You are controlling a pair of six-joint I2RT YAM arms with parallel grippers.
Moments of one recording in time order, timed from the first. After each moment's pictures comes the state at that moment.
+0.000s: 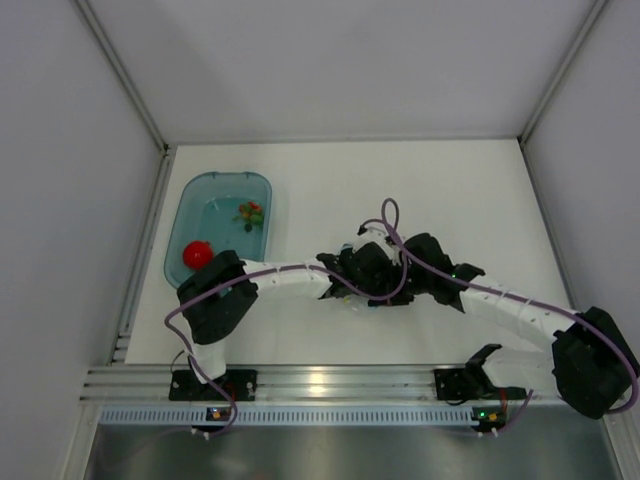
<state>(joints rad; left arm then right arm) -1.05 1.85 1.18 -0.30 -0.39 -0.52 0.64 1.18 0.59 -0.23 -0.43 0.62</state>
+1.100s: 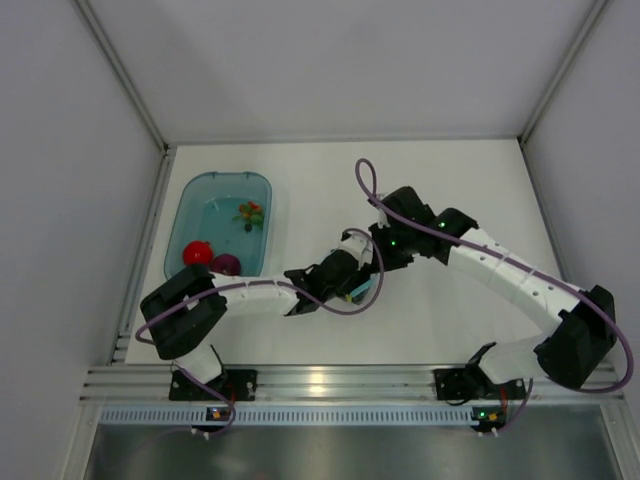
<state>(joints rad) -1.03 1.64 0.83 0.14 -0.21 -0.45 0.70 1.34 1.19 -0.82 -0.09 0.44</state>
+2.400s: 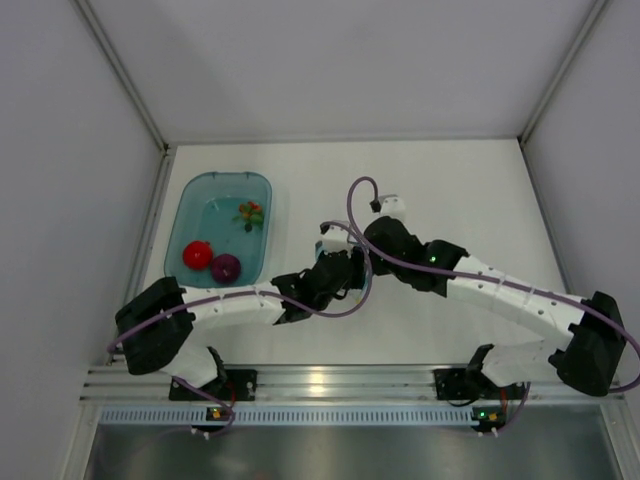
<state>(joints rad) -1.09 1.48 0.80 0.19 -0.53 -0.60 0.92 1.27 1.03 -0.56 0.41 0.56</state>
